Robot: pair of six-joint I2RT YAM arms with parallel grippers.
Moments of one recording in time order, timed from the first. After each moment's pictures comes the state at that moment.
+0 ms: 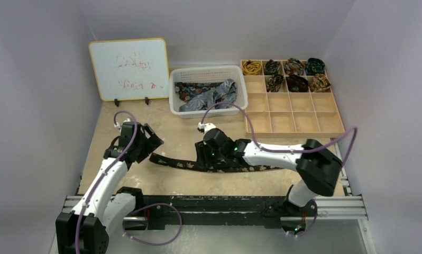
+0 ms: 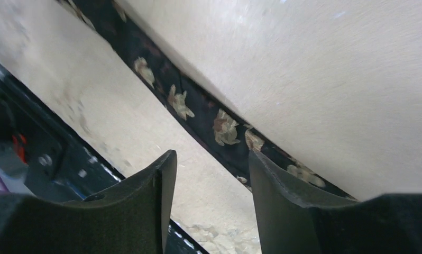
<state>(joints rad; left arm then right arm) -0.12 0.89 0.54 -0.56 -0.03 -0.82 1.05 1.63 0.92 -0.16 -0.04 0.57</state>
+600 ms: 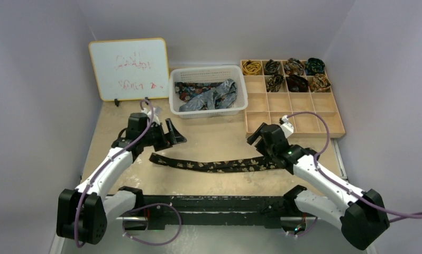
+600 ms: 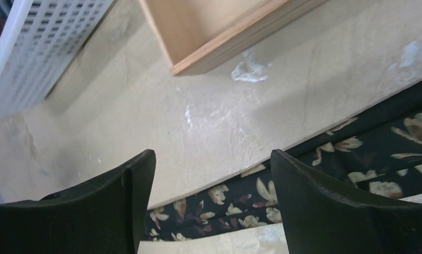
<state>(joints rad) -0.16 1.04 0.58 -0.29 0.51 -0.61 0.59 0.99 0.57 -0.42 0.31 1.09</state>
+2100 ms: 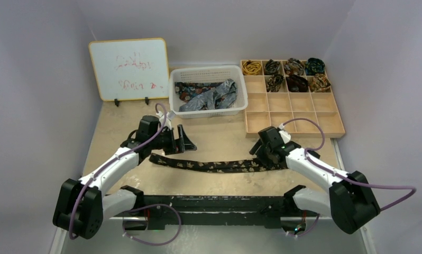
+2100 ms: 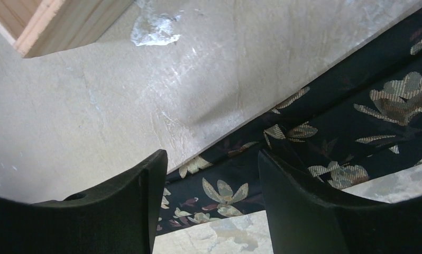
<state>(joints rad) -0.33 1.11 0.55 -0.17 0.59 -0.62 0.49 1.15 0.52 -0.48 0.18 1.11</state>
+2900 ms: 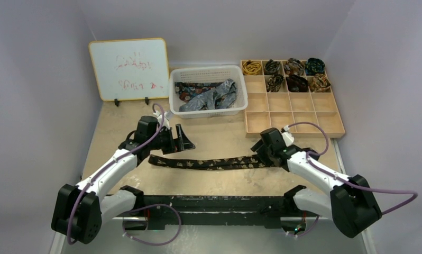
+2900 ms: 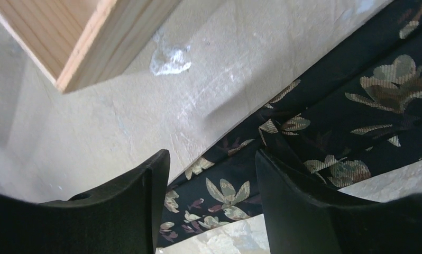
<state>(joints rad) -0.33 1.06 0.55 -0.21 0.53 -0.62 0.49 1.11 0.47 -0.39 0.21 1.22</state>
